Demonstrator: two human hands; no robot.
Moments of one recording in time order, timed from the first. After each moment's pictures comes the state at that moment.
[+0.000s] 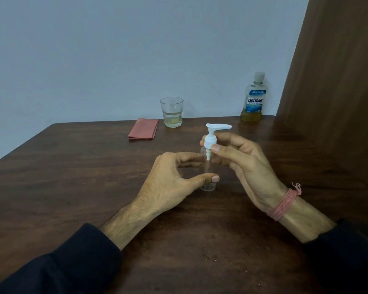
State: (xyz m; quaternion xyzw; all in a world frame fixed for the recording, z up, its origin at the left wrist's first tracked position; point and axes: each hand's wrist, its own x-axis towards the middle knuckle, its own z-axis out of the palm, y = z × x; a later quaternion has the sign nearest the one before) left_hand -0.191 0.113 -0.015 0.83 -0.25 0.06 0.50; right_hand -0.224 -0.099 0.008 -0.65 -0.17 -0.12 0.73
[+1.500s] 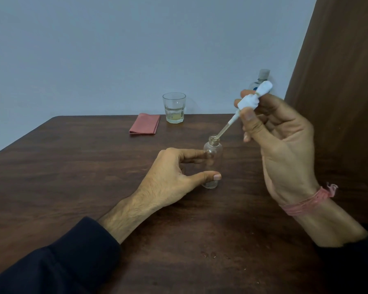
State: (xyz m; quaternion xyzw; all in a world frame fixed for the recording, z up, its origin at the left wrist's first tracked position) left_hand -0.184 0.112 -0.018 0.81 -0.29 0.09 0.50; right_hand -0.236 -0.108 0.040 -0.61 -0.20 -0.35 0.68
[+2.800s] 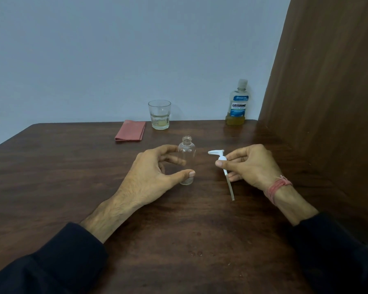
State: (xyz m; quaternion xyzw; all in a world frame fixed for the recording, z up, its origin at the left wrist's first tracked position) left_hand -0.180 0.125 -0.005 0.86 -0.25 0.09 0.44; right_hand -0.214 -0.153 0.009 -0.83 0.11 -0.11 0.53
